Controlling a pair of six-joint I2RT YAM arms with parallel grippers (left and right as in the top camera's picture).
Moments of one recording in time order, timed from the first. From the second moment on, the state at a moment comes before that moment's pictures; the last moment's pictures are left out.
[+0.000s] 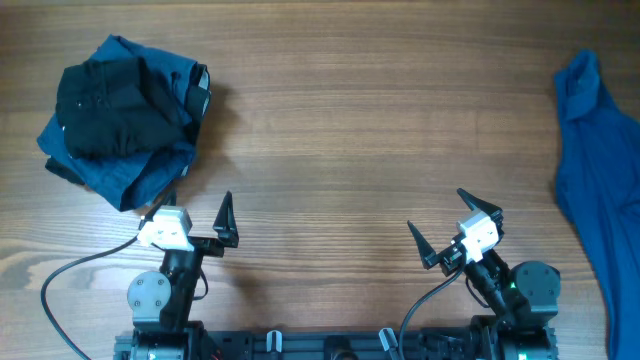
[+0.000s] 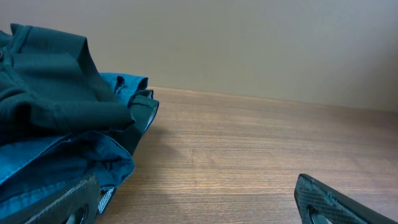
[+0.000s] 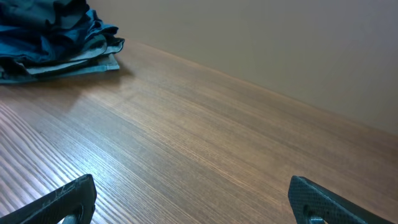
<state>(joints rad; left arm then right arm) -0.01 0.01 0.01 -0.05 0.14 -0.18 0.00 0.02 0.10 -0.26 -0.52 -0.25</state>
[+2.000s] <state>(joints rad) -0.01 1.02 1.19 -0.84 0.37 -0.34 0.00 1.28 1.09 -0.78 -0.59 0.07</state>
